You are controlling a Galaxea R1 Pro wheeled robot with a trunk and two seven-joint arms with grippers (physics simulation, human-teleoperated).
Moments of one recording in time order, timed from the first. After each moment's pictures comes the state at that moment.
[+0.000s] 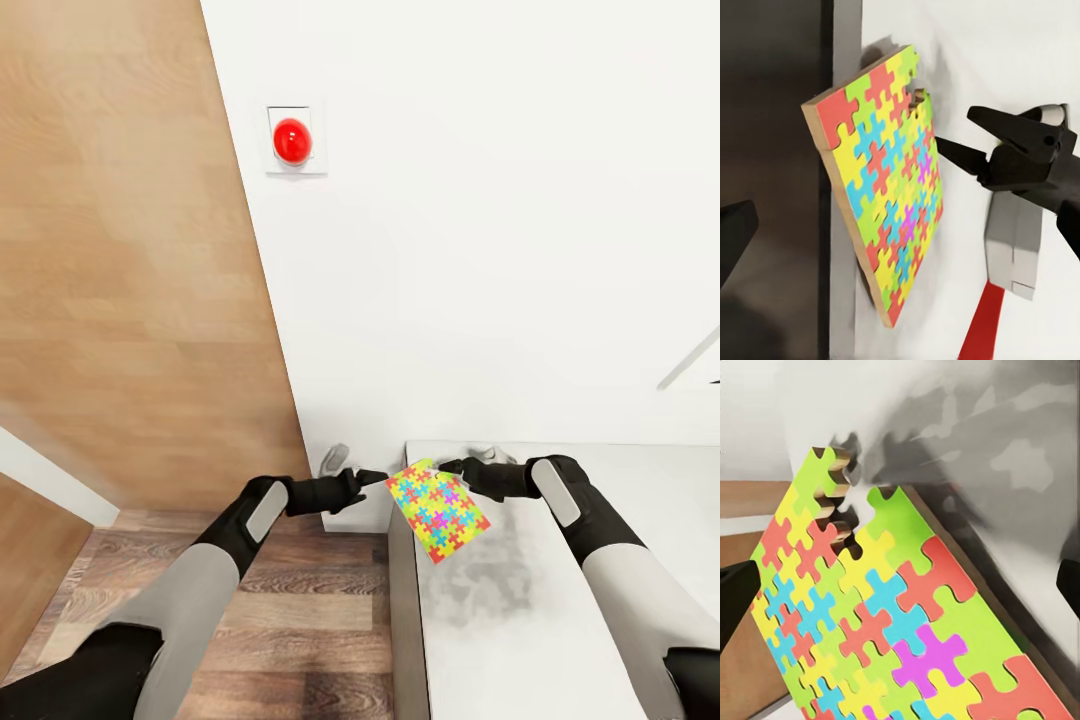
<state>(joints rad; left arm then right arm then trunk) -0.88 -0.14 -0.06 -0.49 0.54 0.74 -0.61 -0.85 -0.17 0.02 -0.74 -0.64 0.92 0.22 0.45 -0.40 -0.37</state>
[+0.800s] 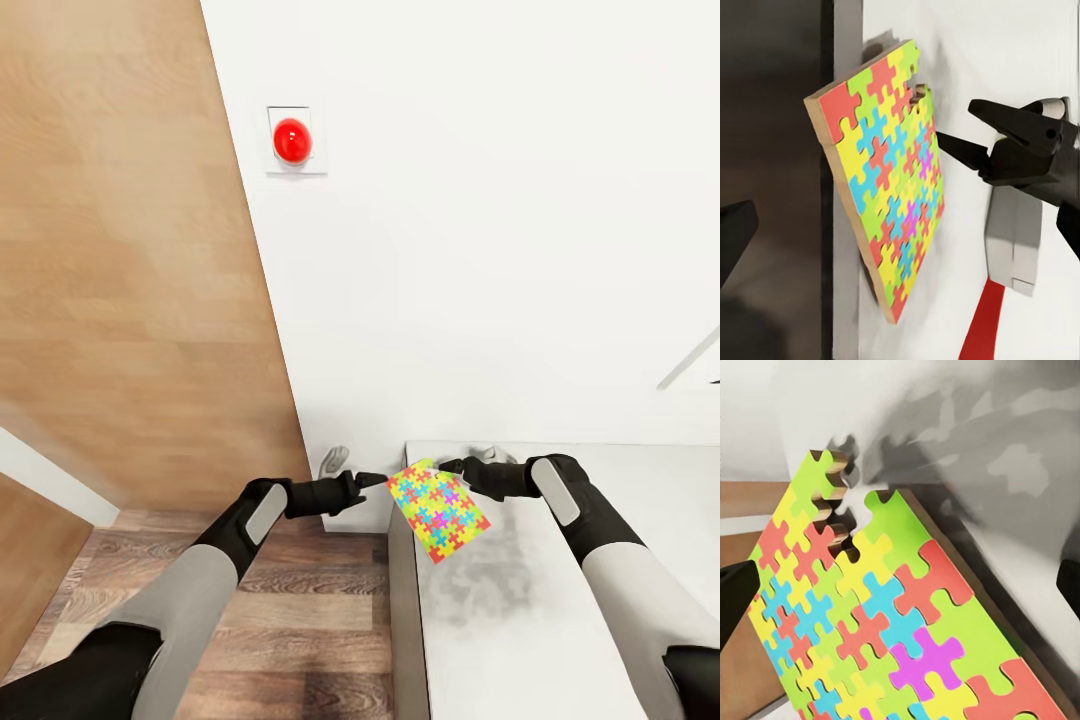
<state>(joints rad) -0.88 -0.13 -0.08 -0.48 0.54 0.72 -0.63 -0.85 -0.17 0.02 -0.74 -0.63 0.92 0.22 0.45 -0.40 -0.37</state>
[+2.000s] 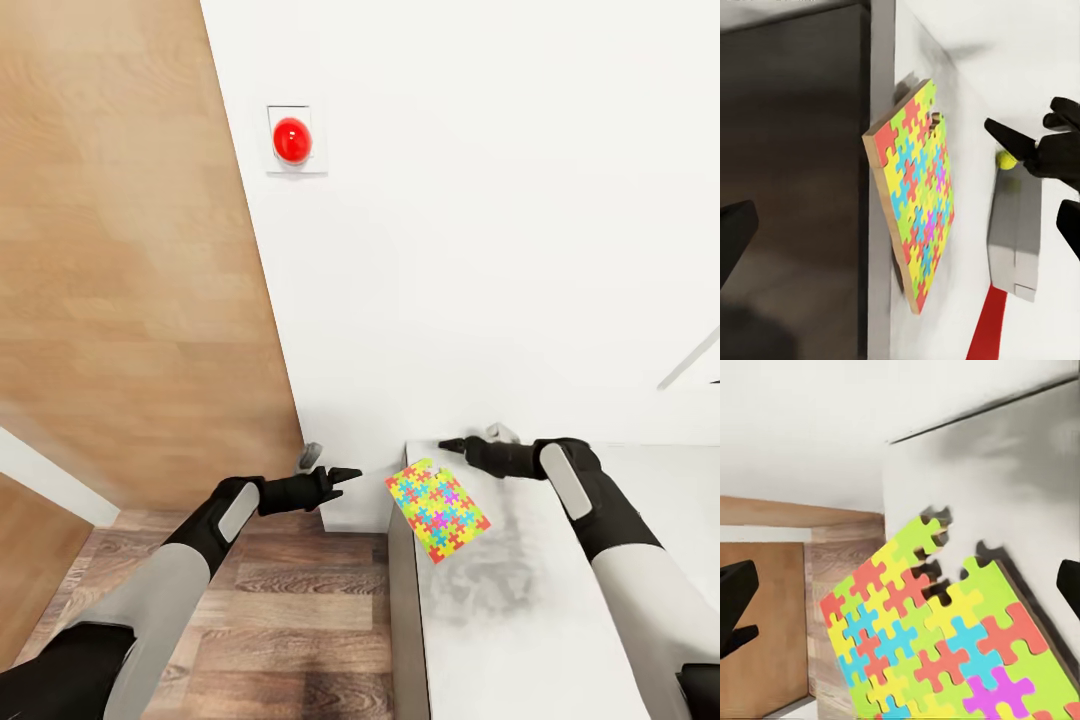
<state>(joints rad) -0.88 -0.04 -0.07 -0.49 0.54 0.73 -0.72 -0.83 -0.19 0.01 -0.93 -0.62 0.95 0.28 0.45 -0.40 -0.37</state>
